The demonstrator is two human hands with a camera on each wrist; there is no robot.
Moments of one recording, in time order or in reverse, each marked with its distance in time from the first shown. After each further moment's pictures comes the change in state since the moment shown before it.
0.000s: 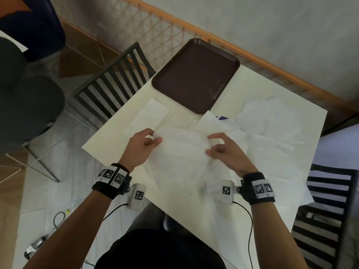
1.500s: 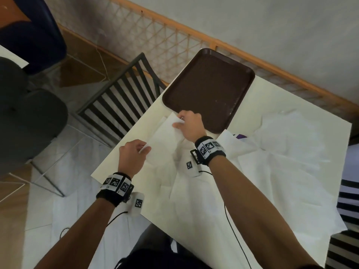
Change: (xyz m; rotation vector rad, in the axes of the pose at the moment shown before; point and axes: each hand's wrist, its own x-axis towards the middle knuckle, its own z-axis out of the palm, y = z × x) left_hand 0.090 -0.049 -0.065 0.318 0.264 -0.046; right_hand 0.224 -0.104 0.121 -0.510 0.143 -0.088
